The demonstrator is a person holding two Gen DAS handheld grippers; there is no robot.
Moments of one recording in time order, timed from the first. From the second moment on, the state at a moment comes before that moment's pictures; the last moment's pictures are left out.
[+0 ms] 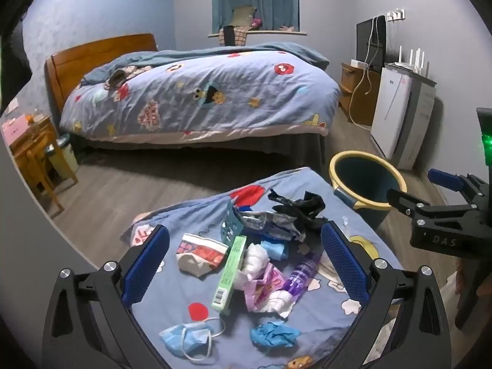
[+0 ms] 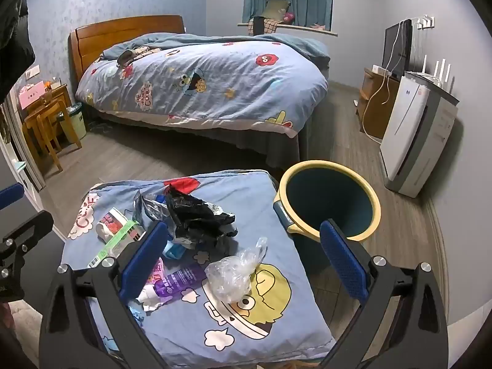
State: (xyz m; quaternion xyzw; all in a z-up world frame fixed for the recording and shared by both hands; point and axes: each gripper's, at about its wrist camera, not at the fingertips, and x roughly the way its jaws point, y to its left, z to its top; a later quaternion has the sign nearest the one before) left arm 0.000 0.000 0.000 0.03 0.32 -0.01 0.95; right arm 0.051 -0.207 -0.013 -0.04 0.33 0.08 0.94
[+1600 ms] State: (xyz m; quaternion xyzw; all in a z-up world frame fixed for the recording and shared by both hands) left arm 0.001 0.000 0.002 0.02 0.32 -0.02 0.95; right arm 0.052 -0.203 -0.014 -0.05 0.33 0.07 0.94
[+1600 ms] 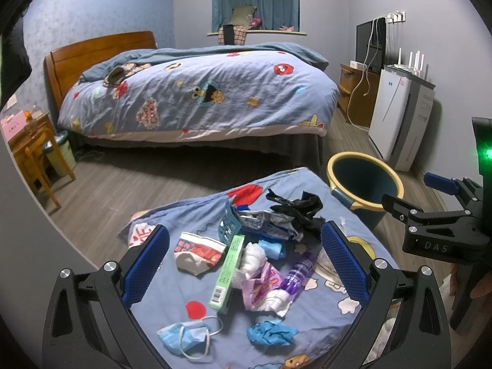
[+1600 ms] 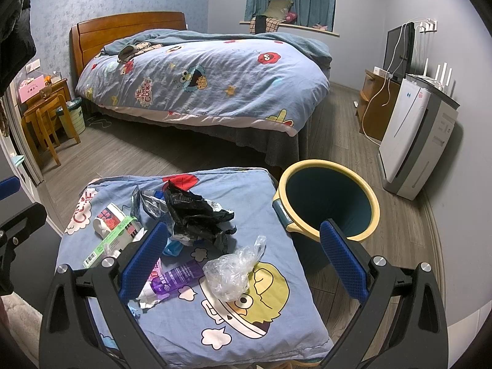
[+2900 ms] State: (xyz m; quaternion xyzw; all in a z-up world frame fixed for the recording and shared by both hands) left arm 0.001 0.001 0.002 0.02 0.32 -0.02 0.95; right arm 0.053 -0.202 -0.020 -0.05 0.33 0.07 0.94
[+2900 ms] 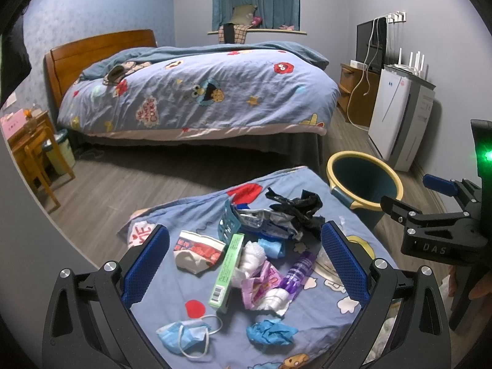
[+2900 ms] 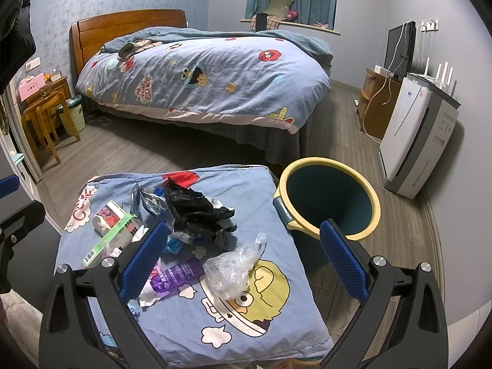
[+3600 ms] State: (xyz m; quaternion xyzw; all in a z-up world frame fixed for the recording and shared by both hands) left arm 0.099 0.072 -0.025 0.01 0.36 0.04 0.93; right arm 0.140 -0.162 -0.075 -0.05 0.43 0.15 0.89
